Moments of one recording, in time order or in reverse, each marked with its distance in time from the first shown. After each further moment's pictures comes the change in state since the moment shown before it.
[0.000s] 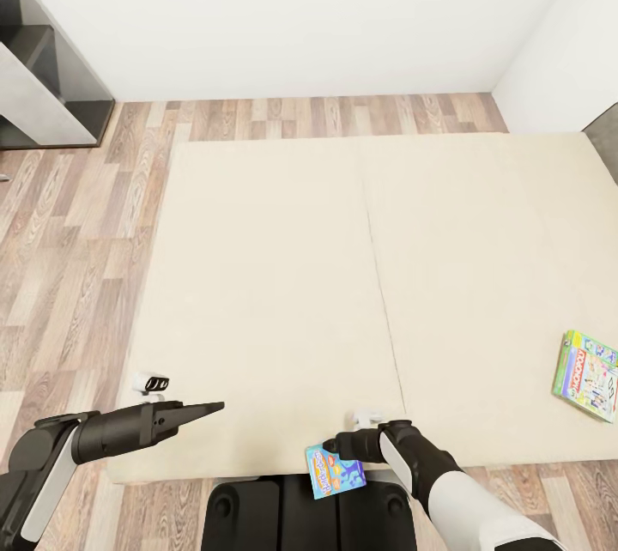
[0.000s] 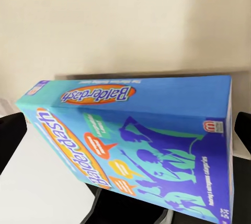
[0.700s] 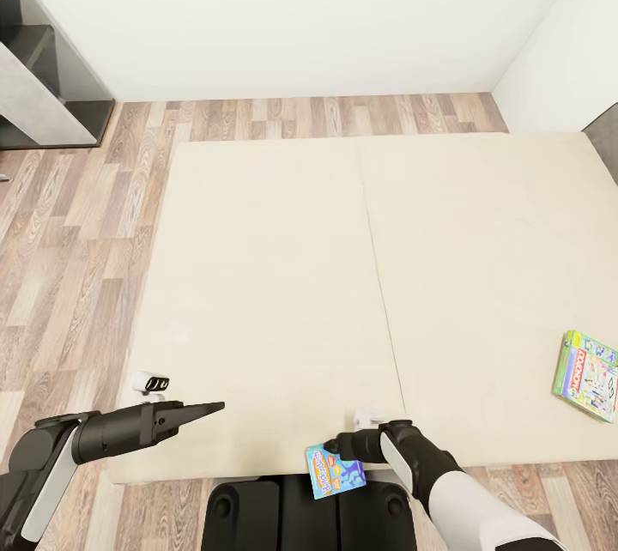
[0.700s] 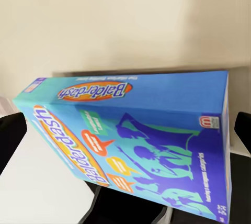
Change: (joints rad) left arm 0.000 -0.001 0.000 0.000 0.000 0.000 0.000; right arm 0.000 -0.002 0.000 0.000 0.001 0.008 0.000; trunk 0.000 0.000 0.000
